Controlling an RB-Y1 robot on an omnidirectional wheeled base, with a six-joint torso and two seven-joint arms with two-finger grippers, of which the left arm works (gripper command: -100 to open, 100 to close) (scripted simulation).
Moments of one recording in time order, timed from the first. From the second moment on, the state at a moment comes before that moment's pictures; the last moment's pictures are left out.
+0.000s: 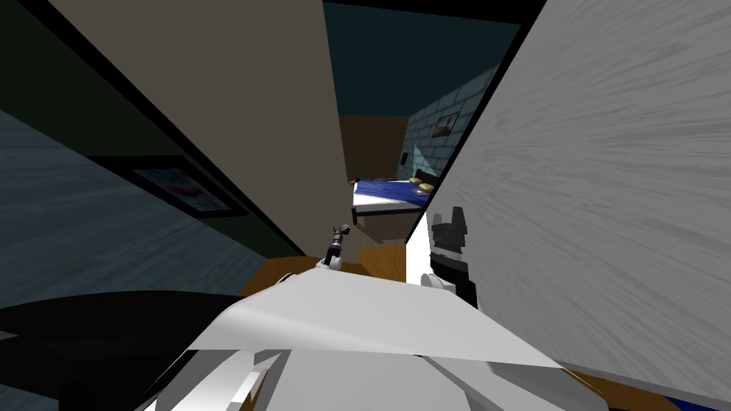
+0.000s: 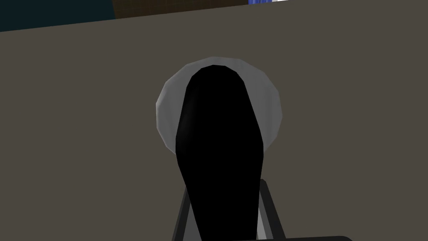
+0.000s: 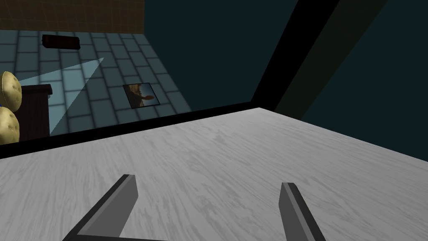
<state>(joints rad) -0.23 0.10 0.00 -0.49 0.27 -0.83 -0.08</state>
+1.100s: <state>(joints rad) -0.23 0.18 -0.05 -0.47 0.23 -0.85 0.05</state>
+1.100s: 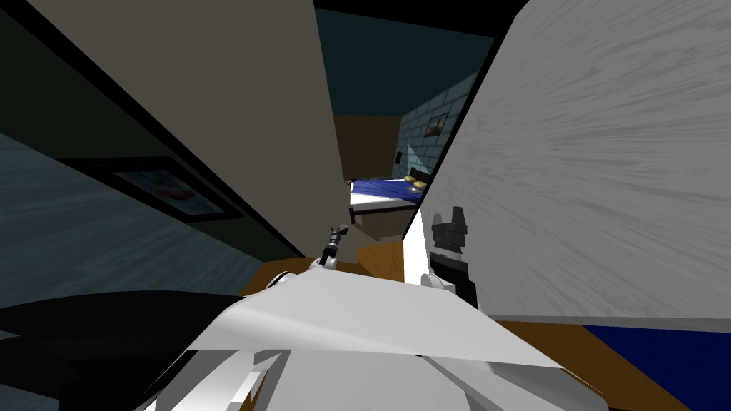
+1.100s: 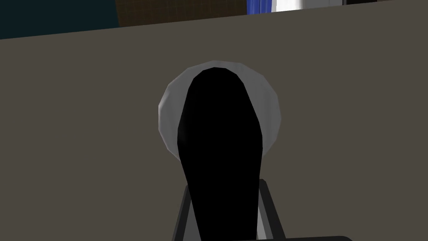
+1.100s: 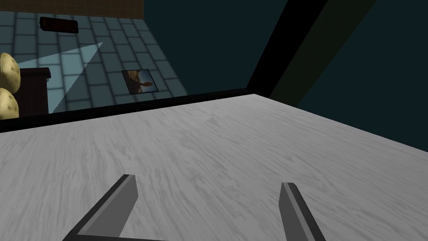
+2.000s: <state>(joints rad) -0.16 0.28 -0.08 -0.48 0.22 -0.91 0.16</state>
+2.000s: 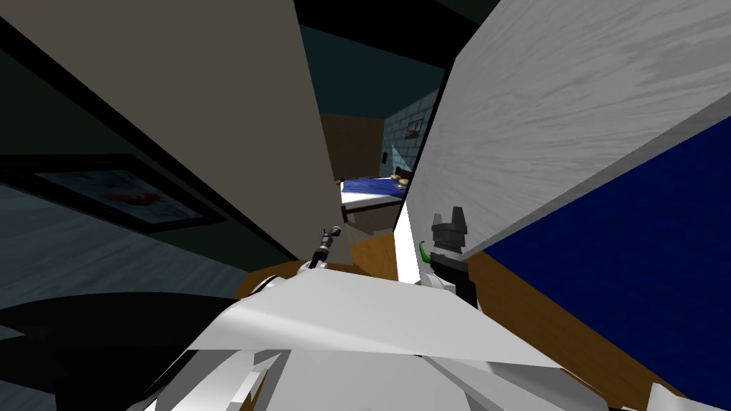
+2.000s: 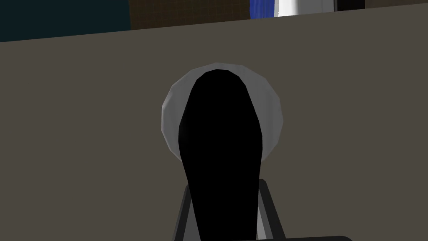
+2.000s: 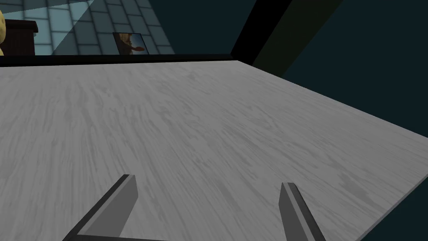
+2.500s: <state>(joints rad) -0.13 0.35 -0.10 -0.46 0.22 -0.96 0.23</state>
